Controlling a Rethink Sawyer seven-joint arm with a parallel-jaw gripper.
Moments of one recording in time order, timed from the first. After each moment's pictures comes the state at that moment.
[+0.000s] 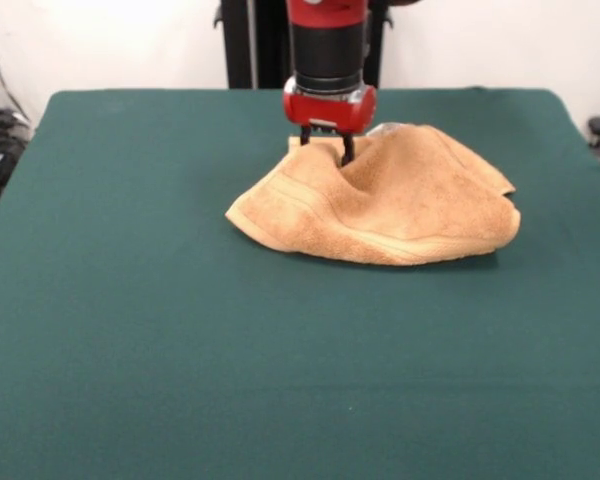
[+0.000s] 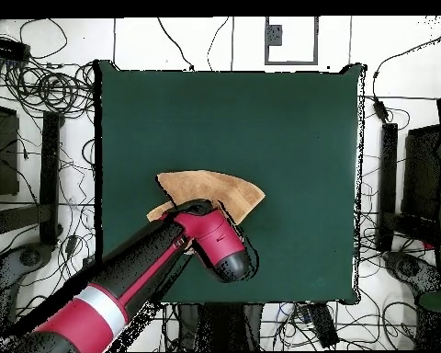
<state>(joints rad) 0.51 0.04 -0.73 1.38 -1.52 -0.69 4.37</state>
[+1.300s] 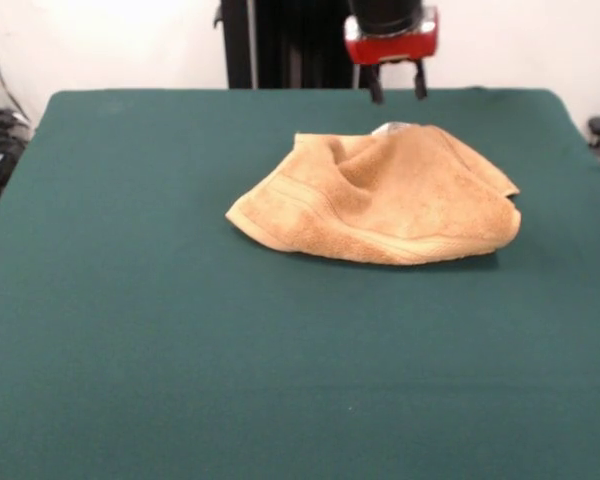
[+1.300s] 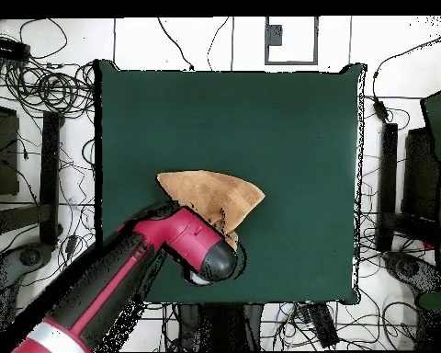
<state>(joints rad) 0.62 -0.08 -0.74 1.40 -1.75 -1.10 4.37</state>
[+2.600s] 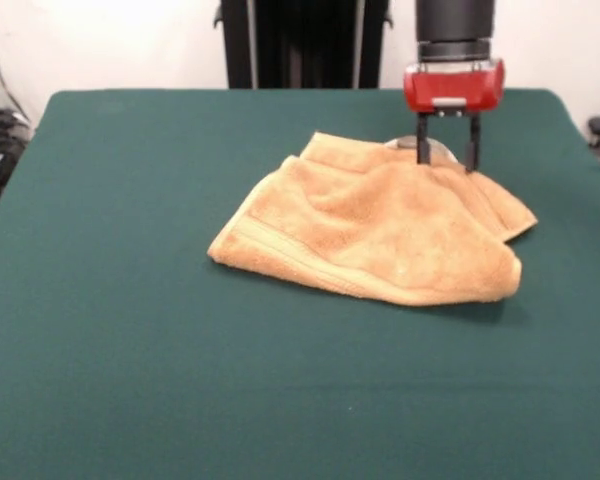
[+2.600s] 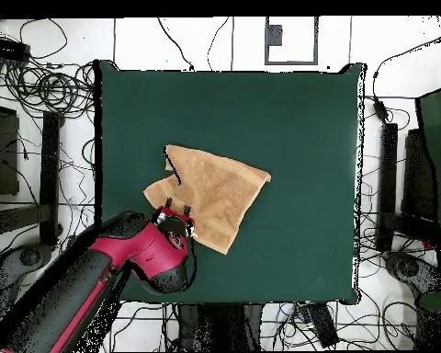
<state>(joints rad) 0.74 -0.09 -0.74 1.41 -1.26 -0.42 4.37</state>
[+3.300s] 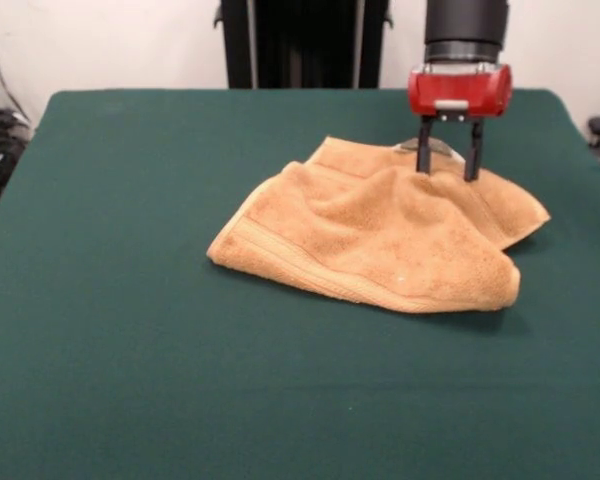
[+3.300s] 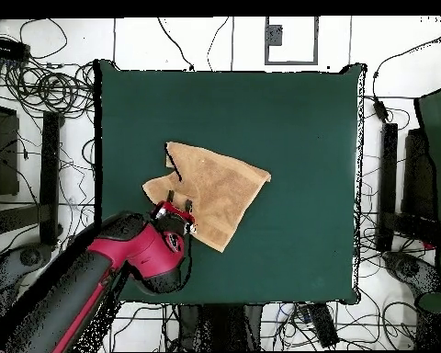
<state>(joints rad) 0.74 -0.10 -0.74 1.41 -1.21 -0.33 4.37</state>
